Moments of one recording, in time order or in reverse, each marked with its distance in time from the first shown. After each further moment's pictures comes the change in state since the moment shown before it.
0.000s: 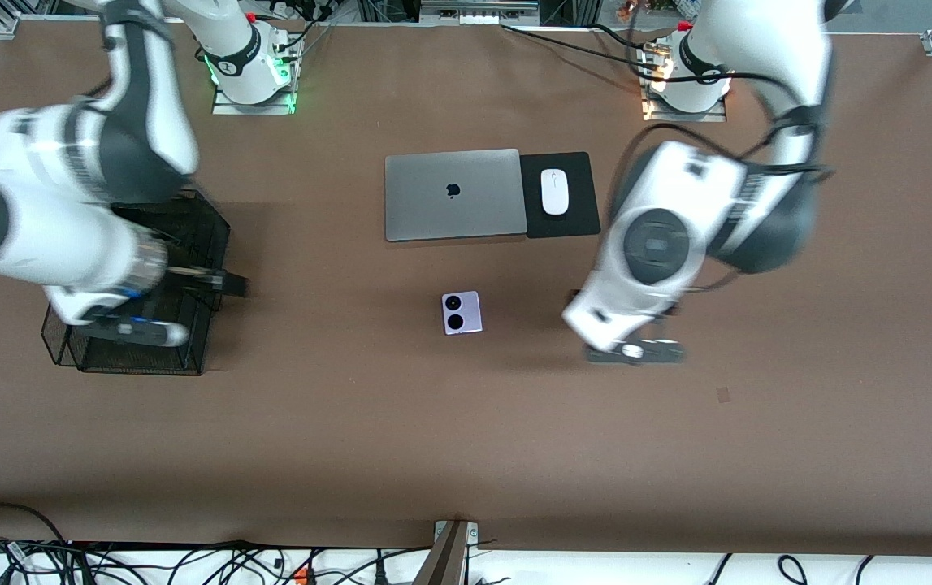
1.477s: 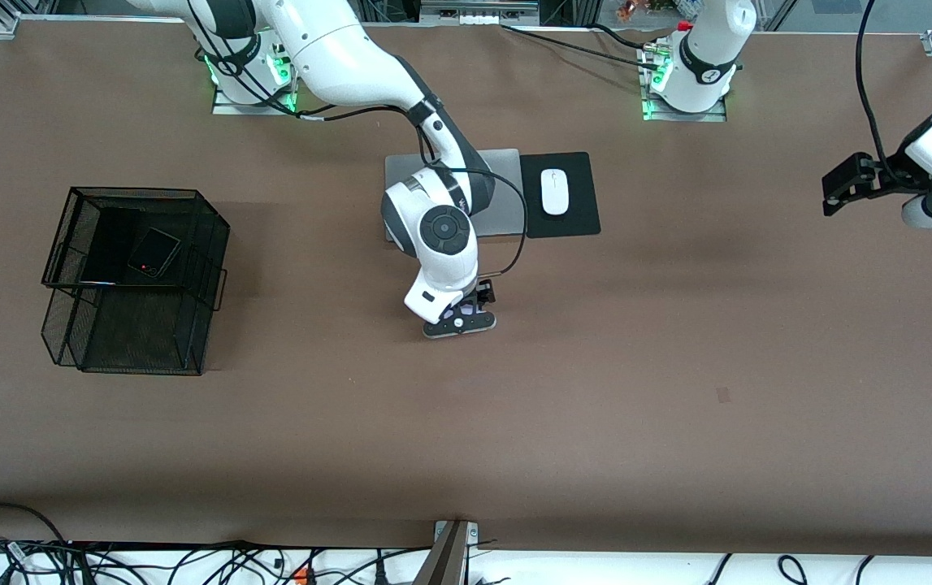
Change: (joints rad) left arm 0.316 -0.622 -0.021 -0.464 -0.059 -0.014 0.373; right arm 0.261 0.517 0.197 0.226 -0.051 0.428 0.225
